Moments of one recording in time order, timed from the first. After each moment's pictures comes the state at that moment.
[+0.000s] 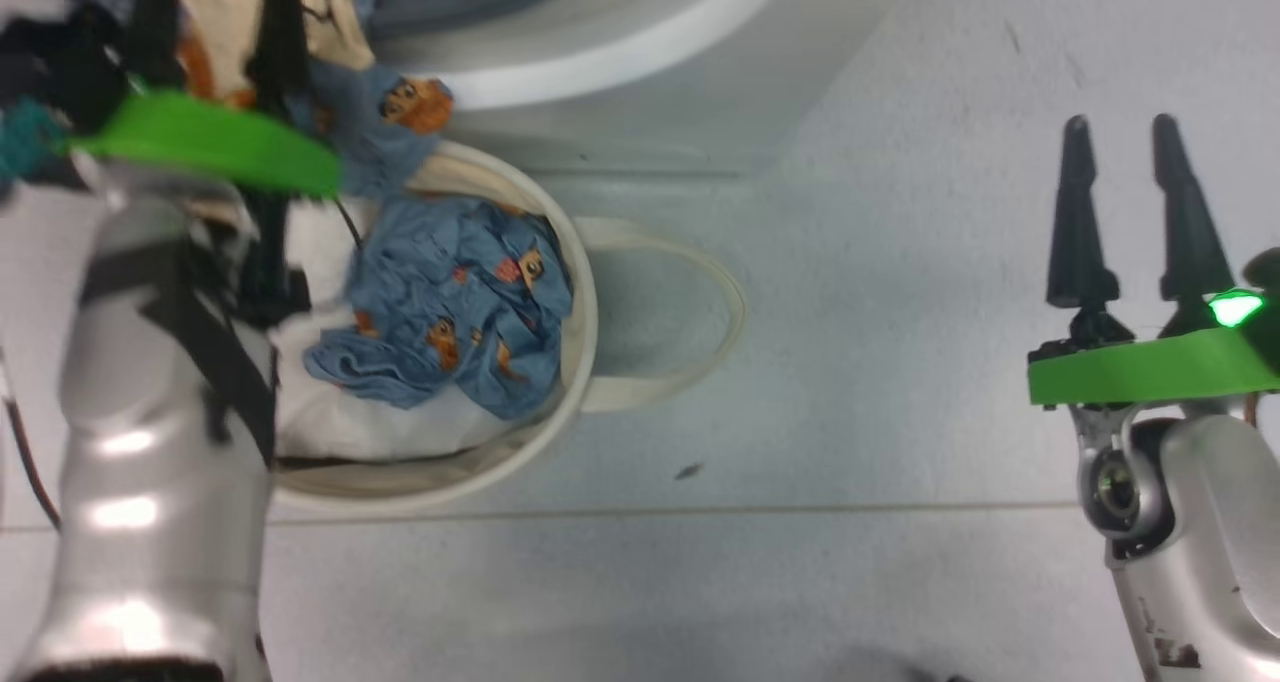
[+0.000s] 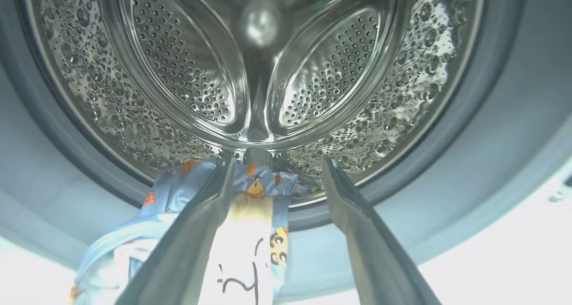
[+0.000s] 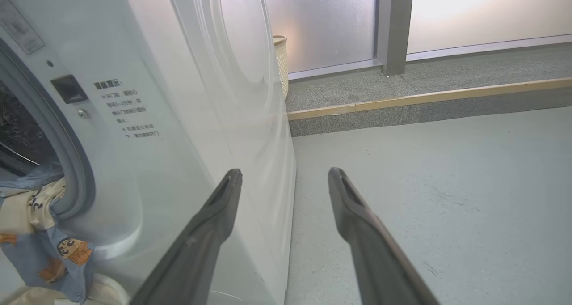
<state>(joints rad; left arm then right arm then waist) -0.97 0.07 0.05 0.68 -0.23 -0.12 -0.26 -0.39 -0.21 0.11 0.07 0.40 0.13 -0.26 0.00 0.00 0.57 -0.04</state>
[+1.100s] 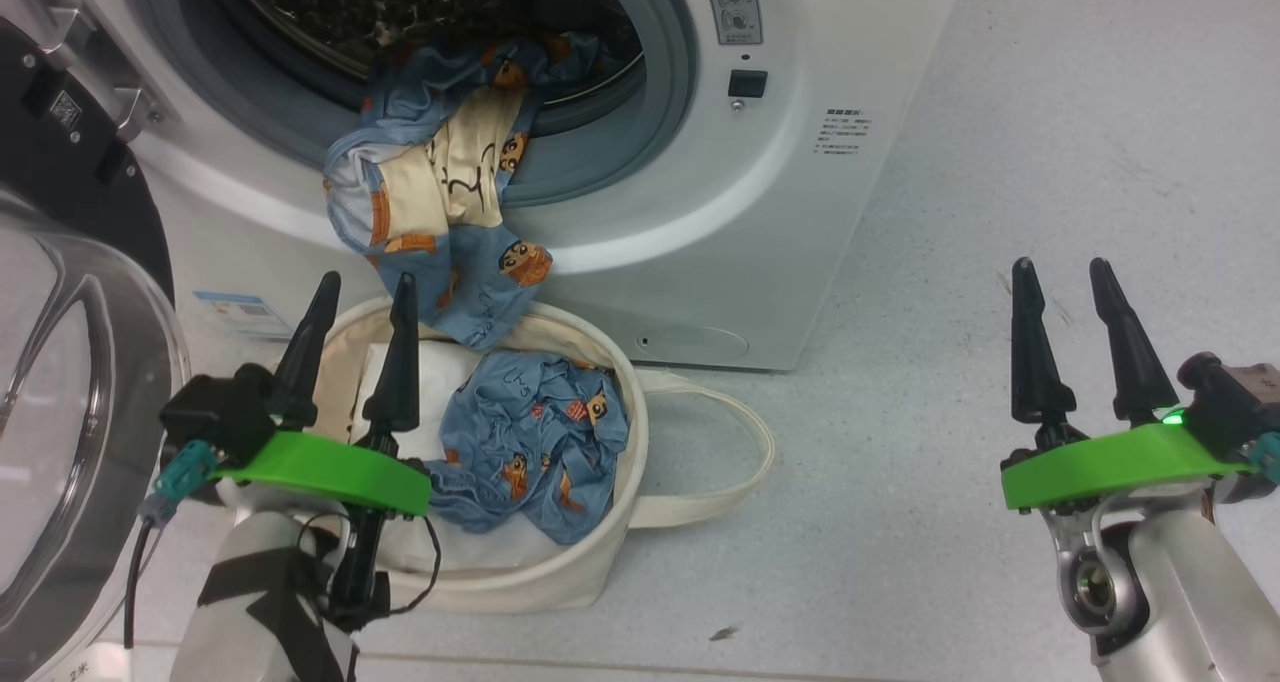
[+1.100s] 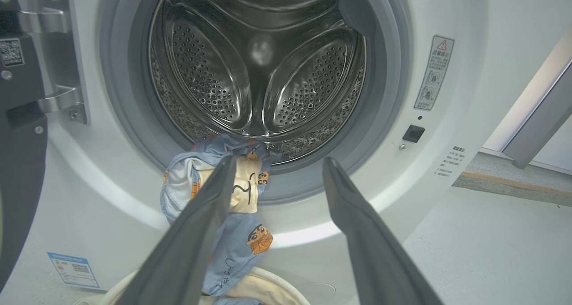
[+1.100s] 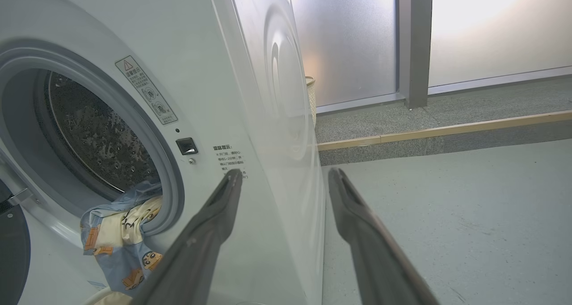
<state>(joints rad) -0.43 0.04 -0.02 0.45 -0.27 -0.12 -0.26 -0.25 -0.23 0.16 0.16 0.46 0.13 -0.26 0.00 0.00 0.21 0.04</state>
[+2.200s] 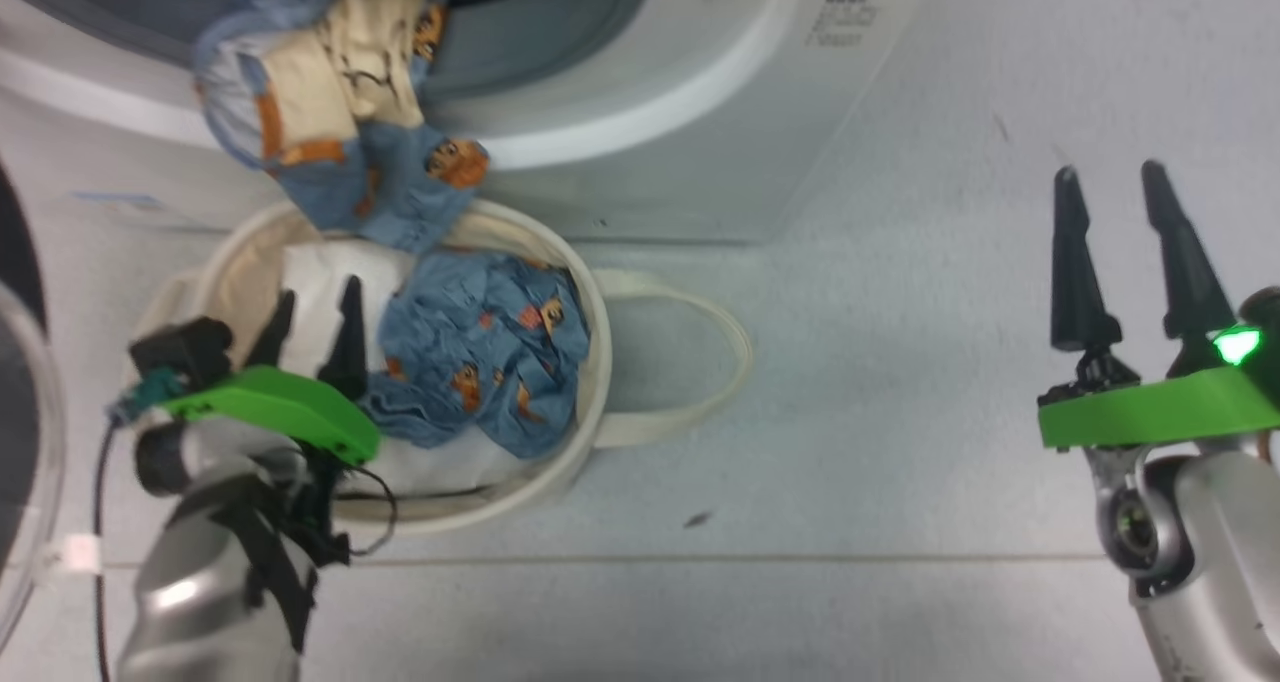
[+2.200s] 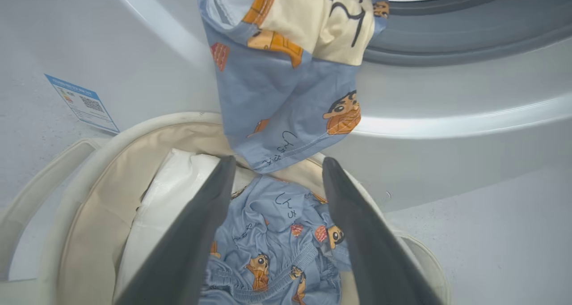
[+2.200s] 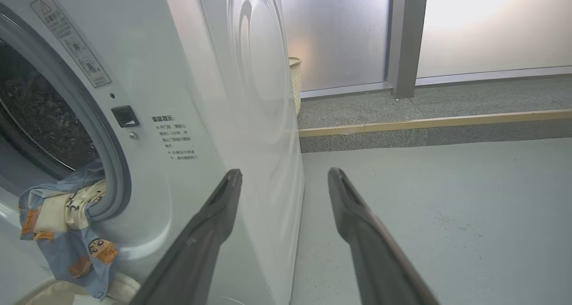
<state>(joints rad) -0.71 0.08 -0.05 1.03 -0.44 -0.12 -0.26 -0.32 -0.27 0.15 0.05 0.42 0.13 -0.26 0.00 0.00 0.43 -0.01</state>
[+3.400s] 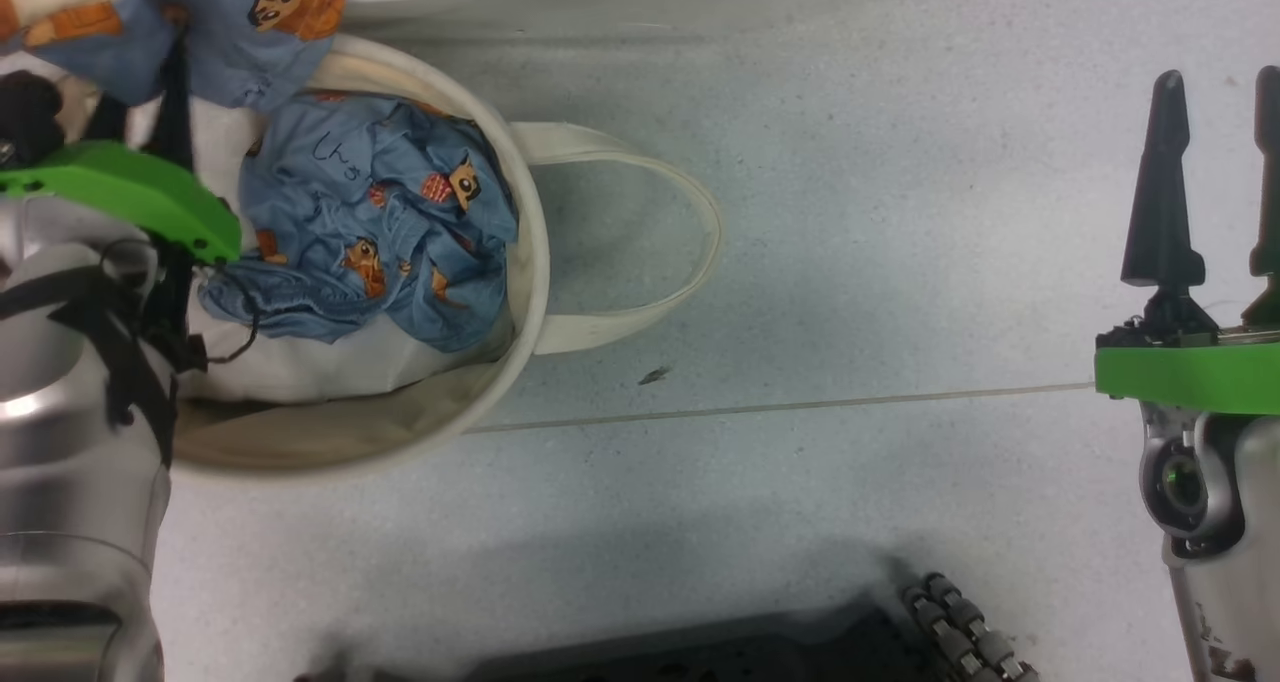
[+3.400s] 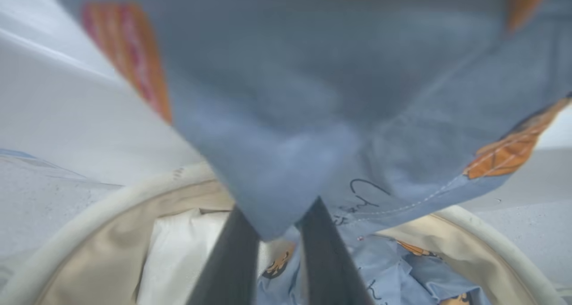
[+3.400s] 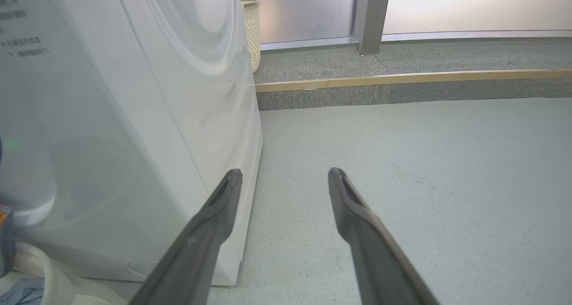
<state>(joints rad) -1.07 0.22 -0.02 1.15 -0.29 -0.12 -0.26 -0.35 -0.24 0.03 -0.09 0.35 0.13 -0.26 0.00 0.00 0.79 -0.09</state>
